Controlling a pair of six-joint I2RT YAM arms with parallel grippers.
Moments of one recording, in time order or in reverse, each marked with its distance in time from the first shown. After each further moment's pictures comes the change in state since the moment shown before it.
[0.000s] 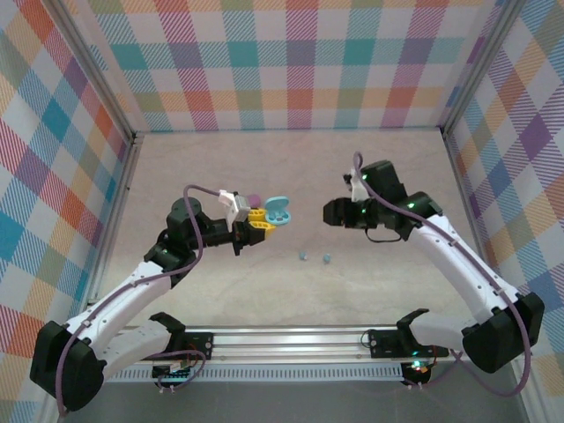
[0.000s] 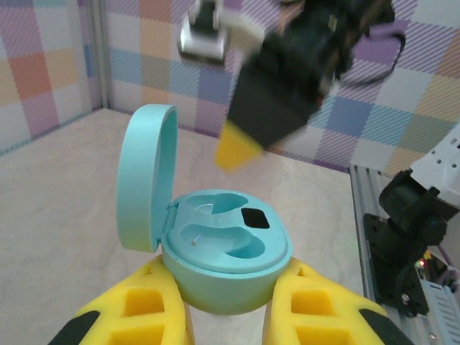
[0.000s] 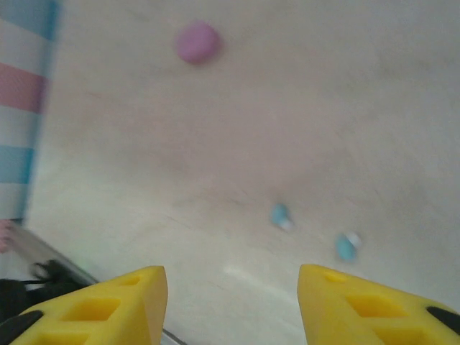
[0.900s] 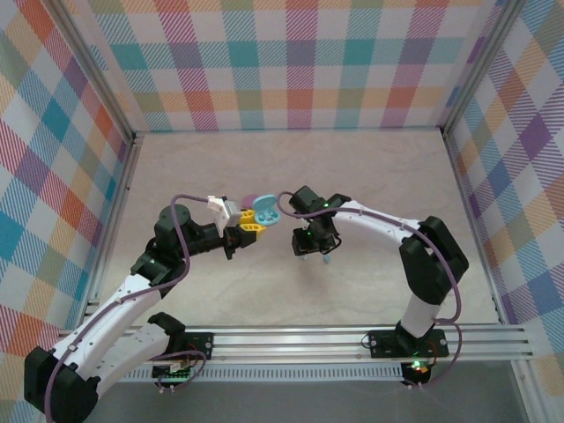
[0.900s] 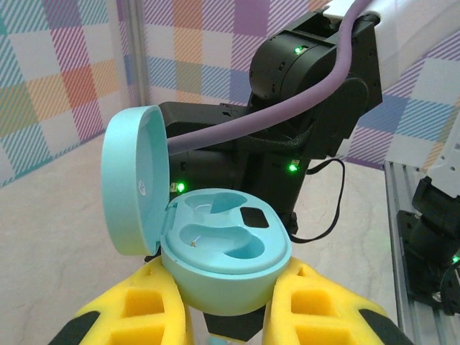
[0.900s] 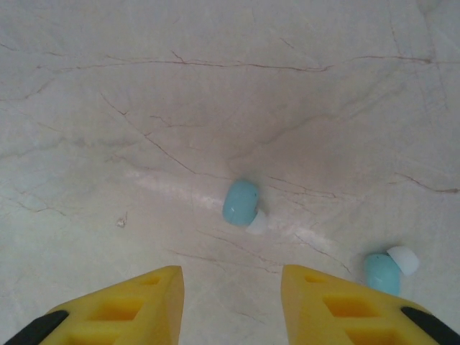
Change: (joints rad) left arm 0.010 -0.140 -0.016 -0.138 -0.095 0.068; right arm 0.268 0.531 0.090 0.025 0.197 0.007
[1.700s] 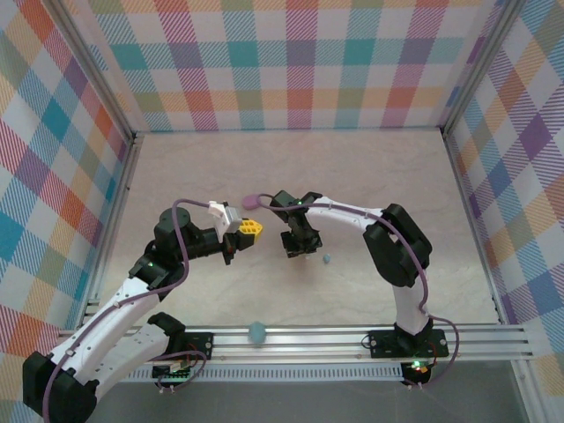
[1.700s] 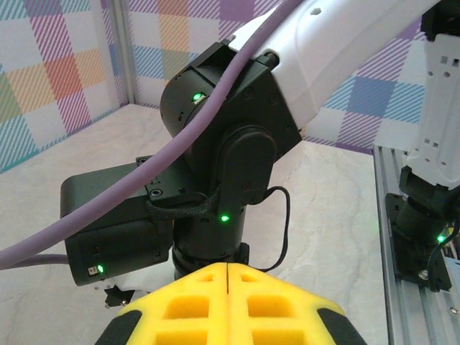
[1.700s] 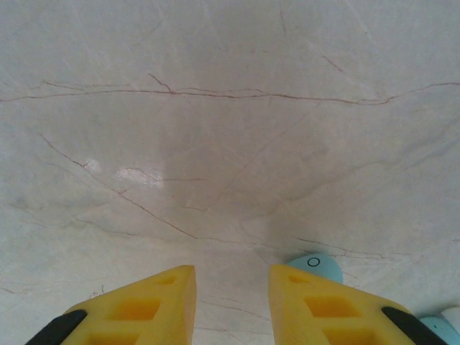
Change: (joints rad) left arm -0.002 -0.022 -0.010 -0.053 0.024 0.039; right arm 0.051 0.233 0.182 -0.099 0.070 0.048
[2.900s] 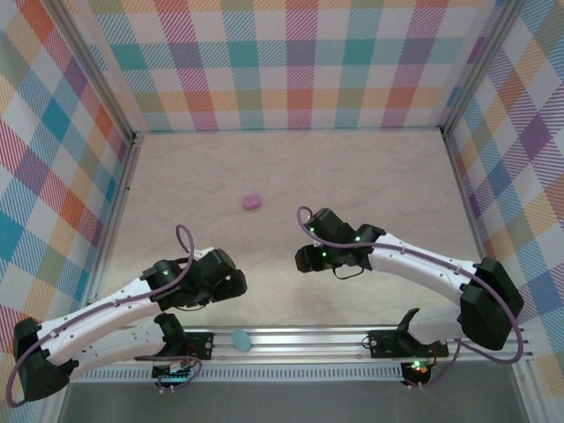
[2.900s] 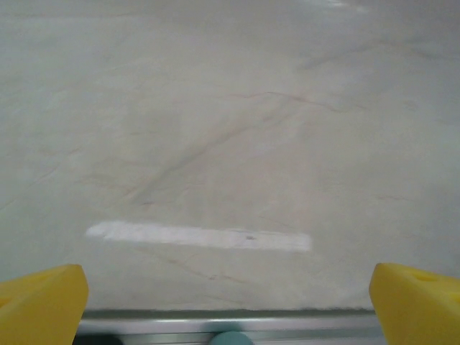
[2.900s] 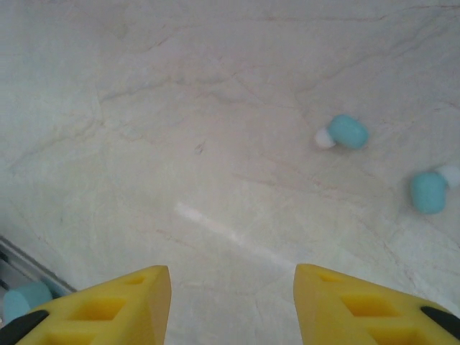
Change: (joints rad) left arm -0.469 0.041 0.081 -1.111 -0.892 -1.301; right arm 0.090 -0.654 -0.505 0.282 -0.071 0.028
